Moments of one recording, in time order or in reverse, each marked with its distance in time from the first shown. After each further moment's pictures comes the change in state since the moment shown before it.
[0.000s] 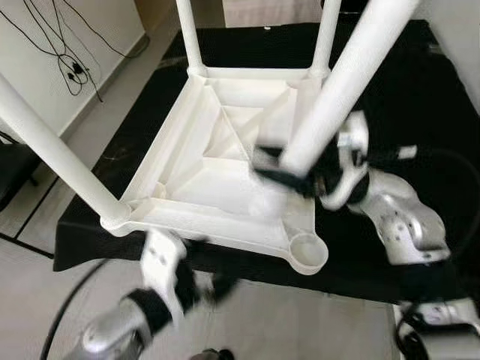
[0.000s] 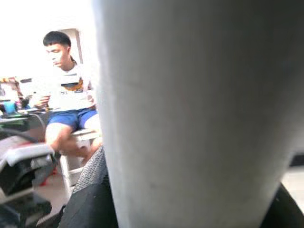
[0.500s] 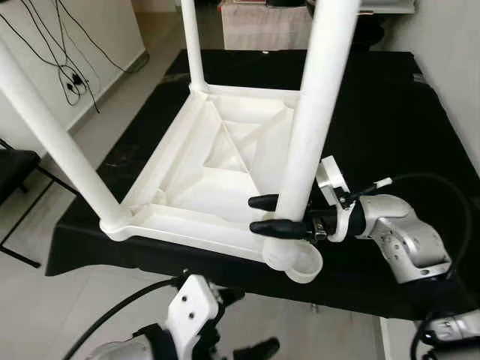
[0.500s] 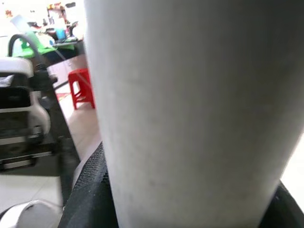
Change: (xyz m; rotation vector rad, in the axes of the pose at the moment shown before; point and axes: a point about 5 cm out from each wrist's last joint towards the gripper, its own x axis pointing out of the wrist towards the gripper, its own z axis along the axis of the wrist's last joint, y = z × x) left arm -0.031 -0.055 -0.031 0.061 0.217 -0.518; right arm -0.045 0.013 -0.052 0.112 0.373 0.229
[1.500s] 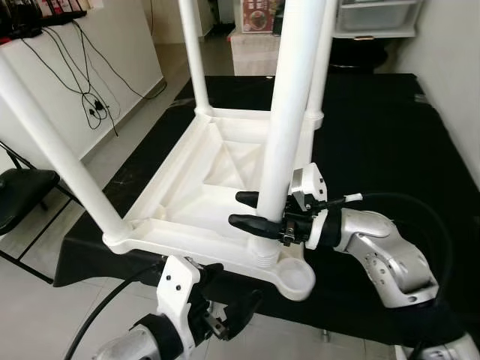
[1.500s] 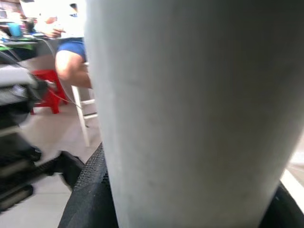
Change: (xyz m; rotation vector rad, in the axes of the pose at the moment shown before) left arm -0.002 0.033 -0.004 -0.048 -0.047 0.340; right arm 0.045 0.017 -0.007 0.000 -0.005 -0.151
